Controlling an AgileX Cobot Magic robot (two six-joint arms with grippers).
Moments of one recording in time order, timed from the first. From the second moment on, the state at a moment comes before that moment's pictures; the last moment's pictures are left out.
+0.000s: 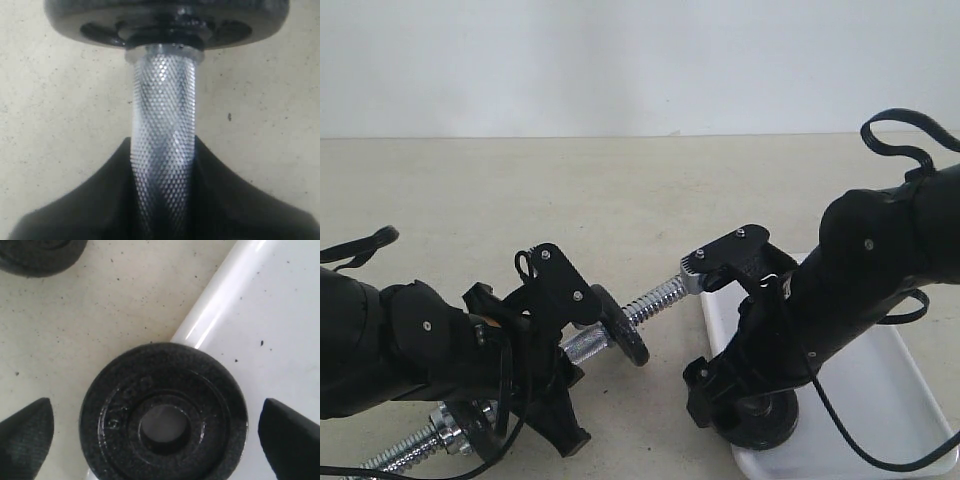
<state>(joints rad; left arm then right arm) -0.75 1.78 -0.64 -1.00 -0.14 1.21 0.61 1.67 -0.77 0.26 0.44 -0.27</state>
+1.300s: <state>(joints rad) -0.75 1.78 -0.64 -1.00 -0.13 1.21 0.61 1.75 -0.78 0.26 0.42 -0.27</state>
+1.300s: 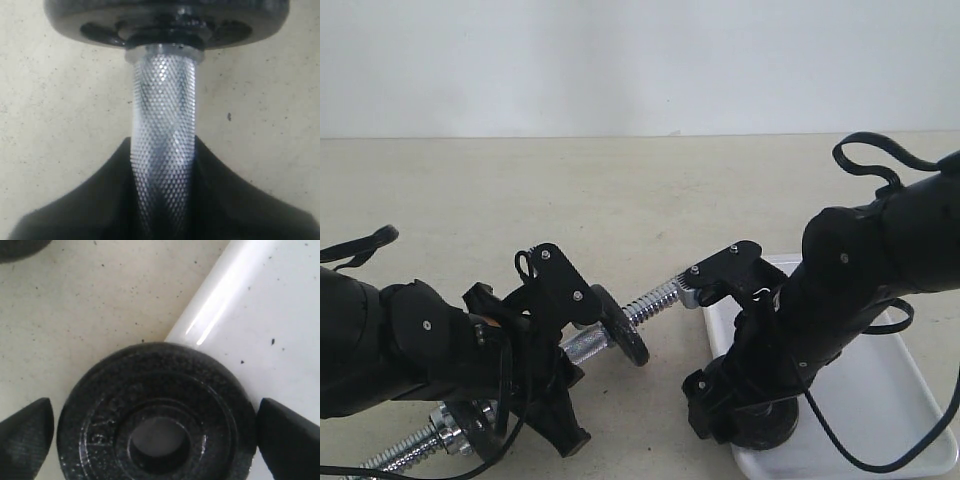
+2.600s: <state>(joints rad) -0.75 1.78 -0.64 -1.00 -0.13 1.21 0.60 1.75 -0.78 0.24 0.45 -0.26</state>
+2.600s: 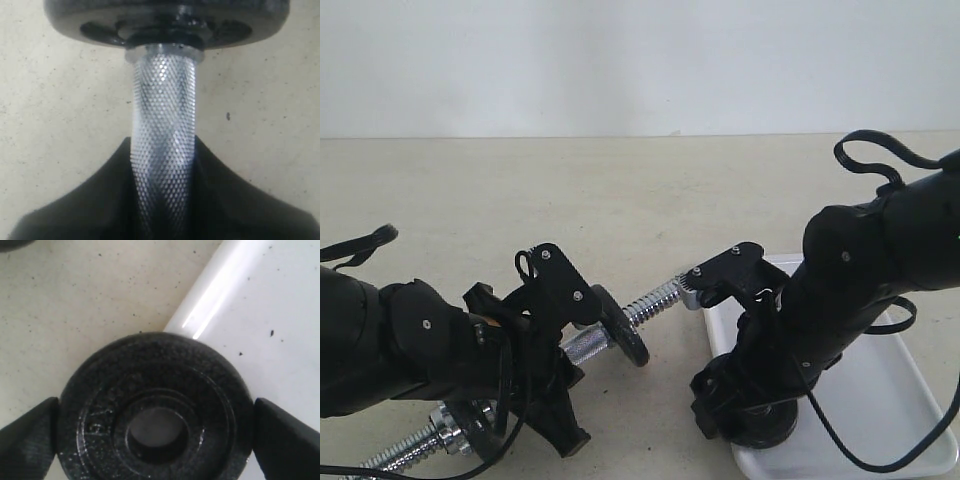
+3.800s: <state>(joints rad) -0.75 1.74 -0.61 -1.00 -0.10 1.21 0.60 1.75 -0.78 0.25 0.42 -0.28</state>
